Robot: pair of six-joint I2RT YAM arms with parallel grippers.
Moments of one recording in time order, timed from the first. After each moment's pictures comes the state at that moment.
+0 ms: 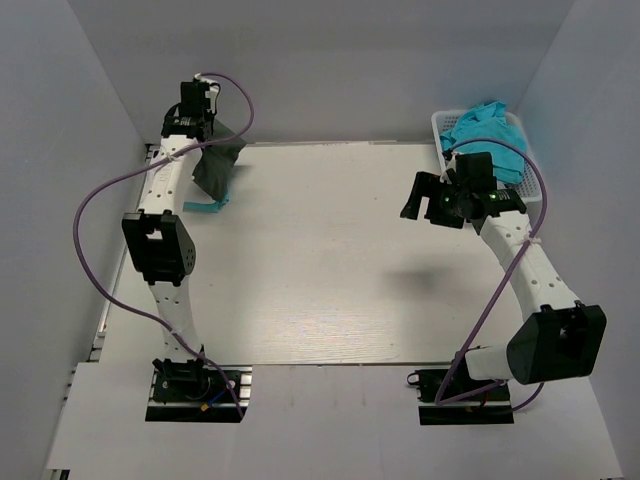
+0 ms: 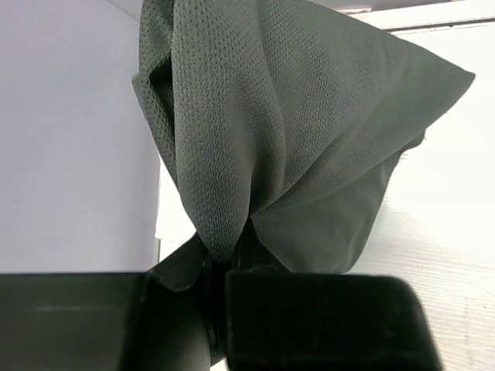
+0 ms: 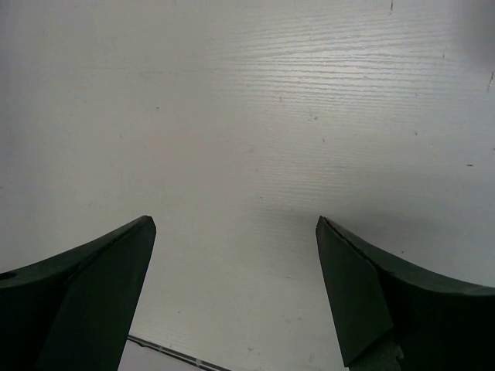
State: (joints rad) left arm -0.08 2.10 2.14 -0.68 -0.41 0.24; right arm 0.18 1.35 1.23 -0.72 -0.23 0.30
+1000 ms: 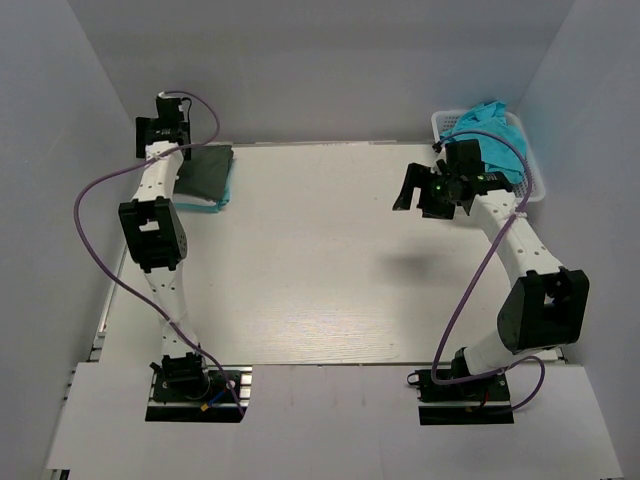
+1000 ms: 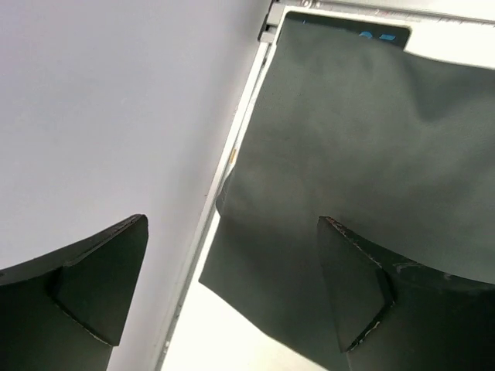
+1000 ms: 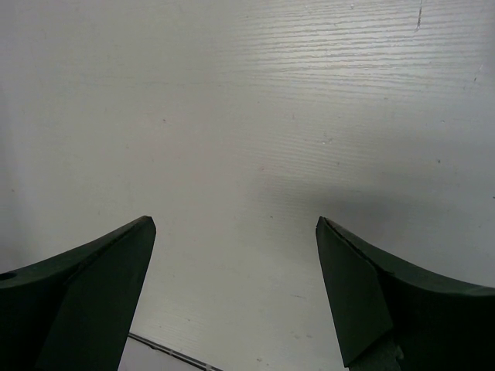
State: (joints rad) left arm 0.10 2.32 2.18 -0.54 -0.56 0.22; right arm 0.18 1.52 1.35 -0.73 -0.27 0.31
